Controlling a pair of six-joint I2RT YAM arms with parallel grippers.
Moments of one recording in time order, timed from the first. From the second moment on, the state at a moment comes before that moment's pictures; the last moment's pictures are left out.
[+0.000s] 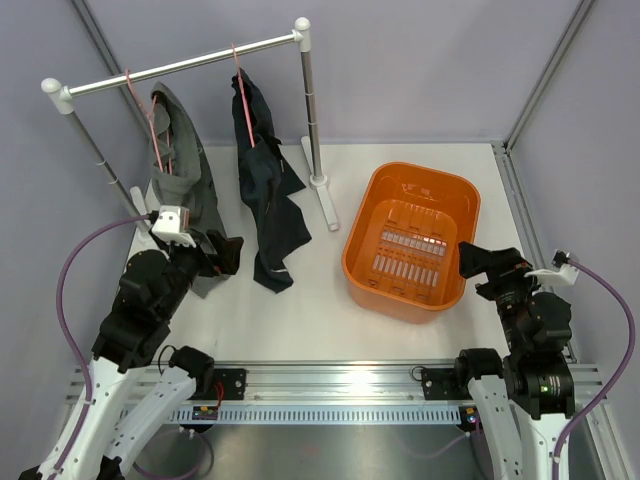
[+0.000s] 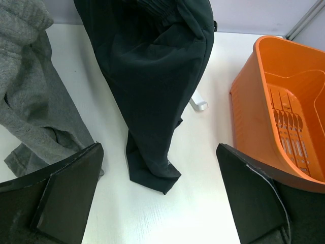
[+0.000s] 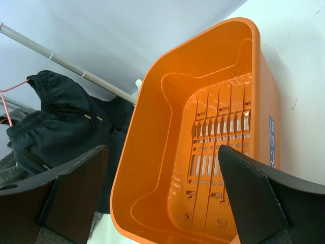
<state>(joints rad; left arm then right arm) -0.41 0.50 0.84 -0.52 -0.12 -0.27 0.04 0.21 0.74 -0.60 0.03 0.76</state>
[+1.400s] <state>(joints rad) -0.11 1.25 1.73 -0.77 -0.45 -0.35 0.04 0.33 0.75 -0.58 -0.06 0.76</state>
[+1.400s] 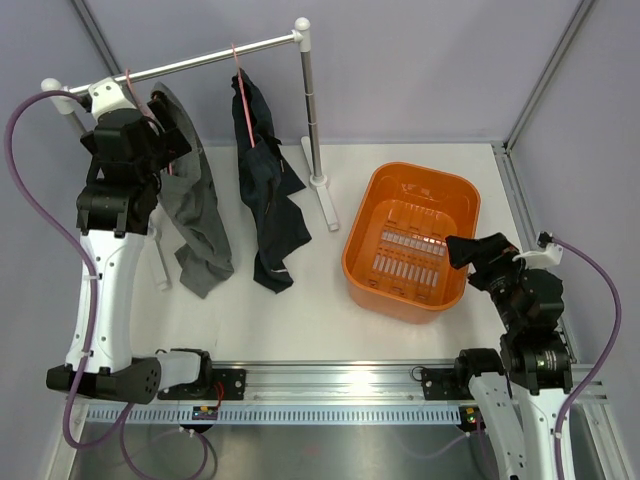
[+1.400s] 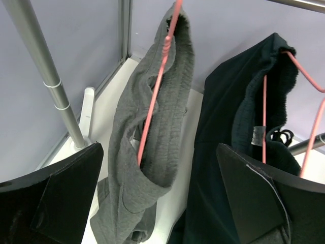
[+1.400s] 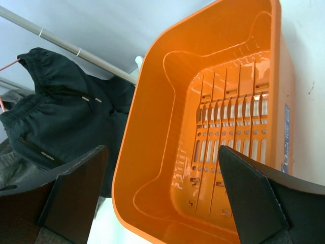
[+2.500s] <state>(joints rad) -0.04 1.50 1.68 -0.45 -0.49 -0.29 0.04 0.53 0.67 -0.32 -0.24 0.78</state>
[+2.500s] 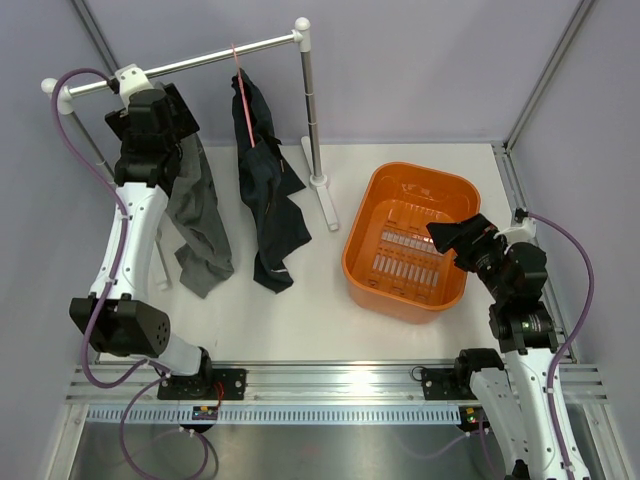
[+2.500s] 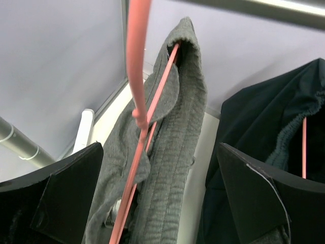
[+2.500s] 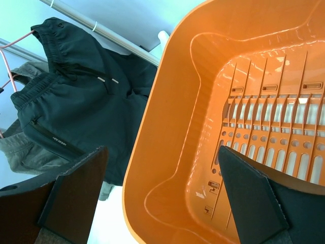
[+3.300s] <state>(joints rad) -0.04 1.51 1.73 -0.43 -0.55 -0.26 0.04 0.54 0.64 -0.27 -0.26 0.78</state>
